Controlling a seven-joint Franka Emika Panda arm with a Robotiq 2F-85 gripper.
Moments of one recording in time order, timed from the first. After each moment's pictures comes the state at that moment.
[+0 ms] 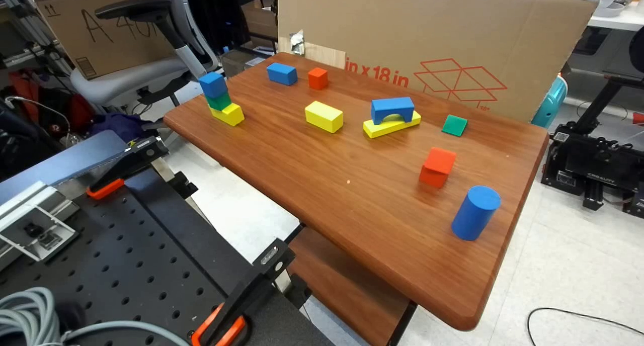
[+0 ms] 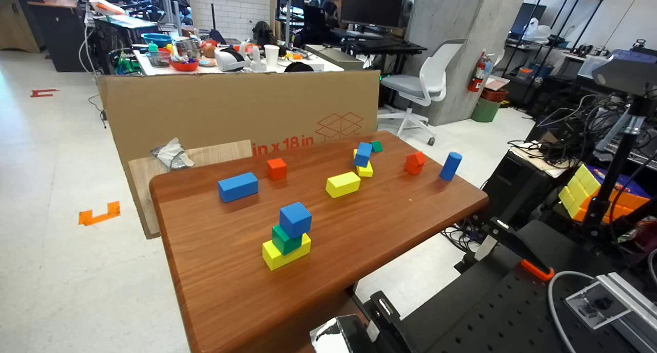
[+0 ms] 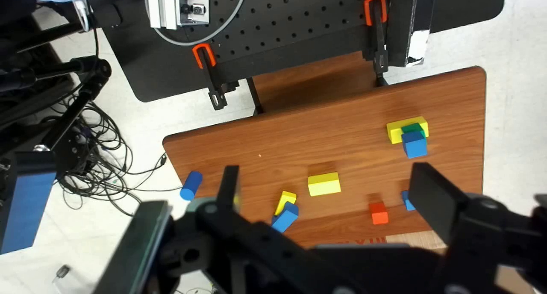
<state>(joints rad) 0.00 -1.01 0.24 -2.75 0.03 1.88 0.35</state>
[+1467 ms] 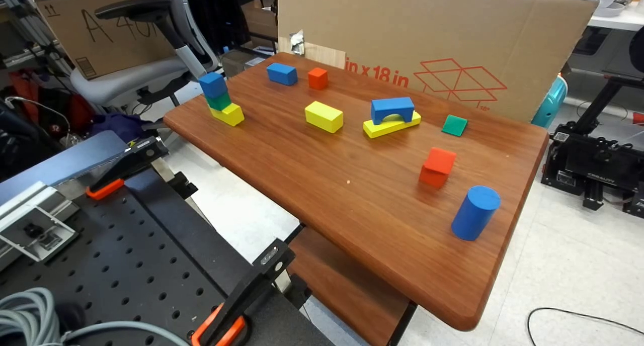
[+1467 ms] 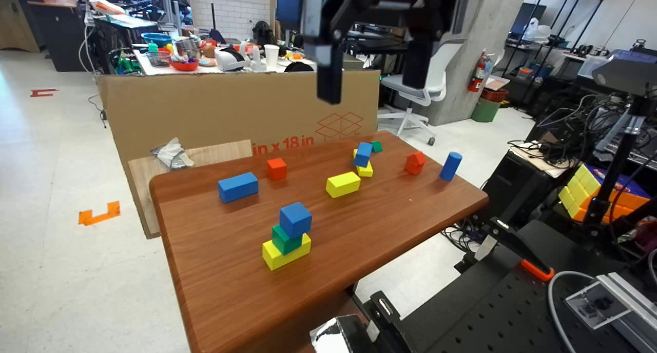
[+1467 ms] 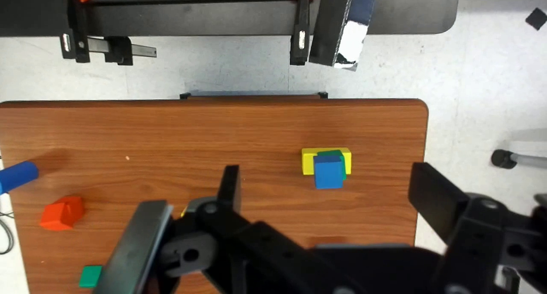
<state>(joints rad) 0.08 -0.11 0.28 -2.38 -0.02 2.16 0.30</state>
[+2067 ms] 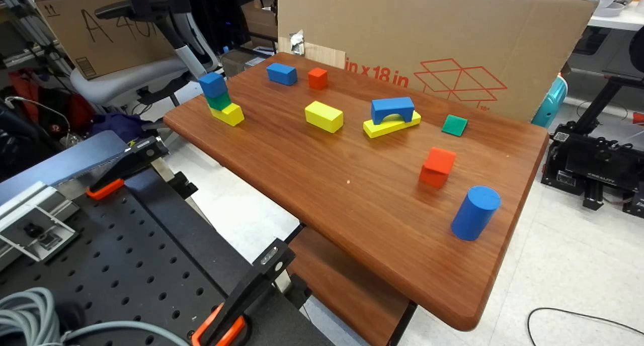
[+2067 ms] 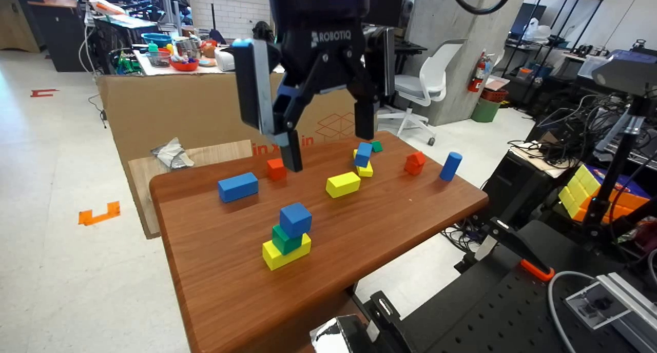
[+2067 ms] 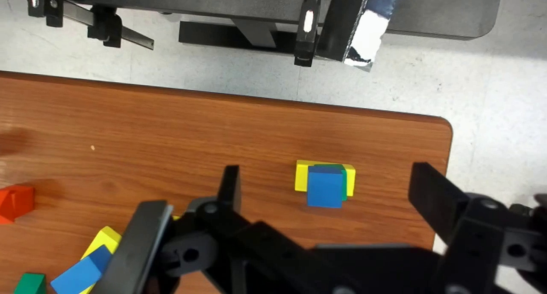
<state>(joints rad) 0.14 0.17 0.23 -2.23 -0.13 2.16 0.30</state>
